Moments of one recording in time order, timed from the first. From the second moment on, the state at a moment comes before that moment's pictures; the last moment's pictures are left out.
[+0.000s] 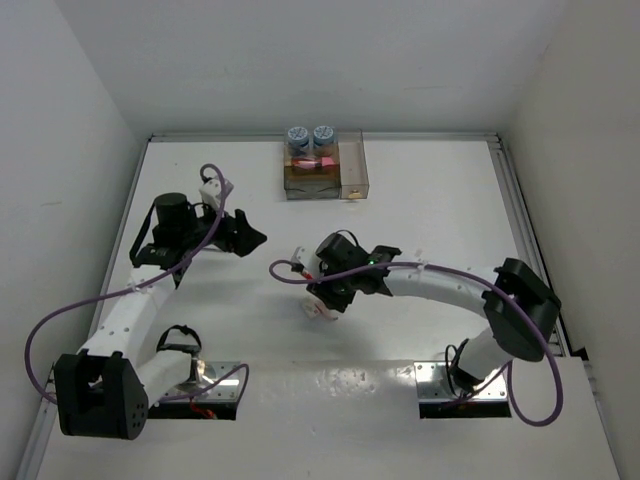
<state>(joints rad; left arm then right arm) -0.04 1.04 0.71 -0.14 0.70 -0.02 0.96 1.54 0.94 -0.43 -0.13 -0.17</state>
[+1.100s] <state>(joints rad) -0.04 1.06 0.70 -0.12 0.72 -0.06 0.81 1.78 1.03 -0.47 -0.29 0.02</state>
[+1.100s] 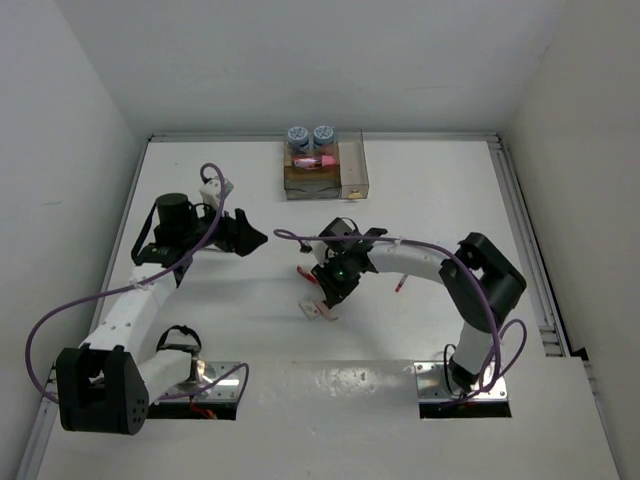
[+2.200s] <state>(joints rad) -0.06 1.09 0.70 0.03 0.83 -0.25 0.49 1.60 1.14 -0.39 -0.48 0.17</state>
